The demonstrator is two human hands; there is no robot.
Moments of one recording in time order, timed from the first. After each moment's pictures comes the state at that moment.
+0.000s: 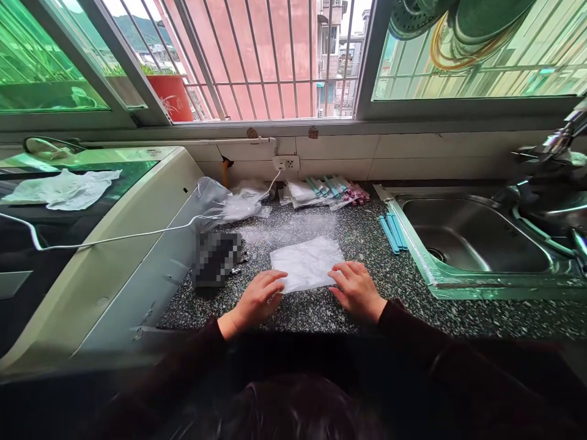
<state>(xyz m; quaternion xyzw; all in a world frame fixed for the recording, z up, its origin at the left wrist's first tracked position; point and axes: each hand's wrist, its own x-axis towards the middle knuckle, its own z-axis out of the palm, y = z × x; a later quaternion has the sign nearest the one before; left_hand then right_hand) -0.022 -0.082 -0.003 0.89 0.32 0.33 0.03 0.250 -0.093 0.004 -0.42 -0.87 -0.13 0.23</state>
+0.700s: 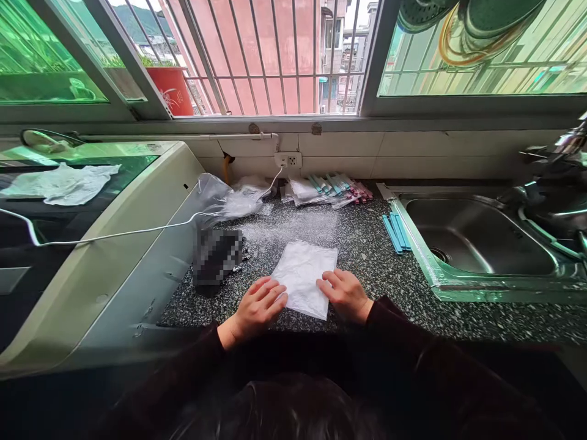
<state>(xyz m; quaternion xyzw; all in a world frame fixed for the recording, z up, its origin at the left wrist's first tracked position) -0.024 -0.101 -0.003 0.89 0.24 0.33 -0.20 0.227 -0.088 -0.009 -0.34 -0.87 -0.22 0.26</state>
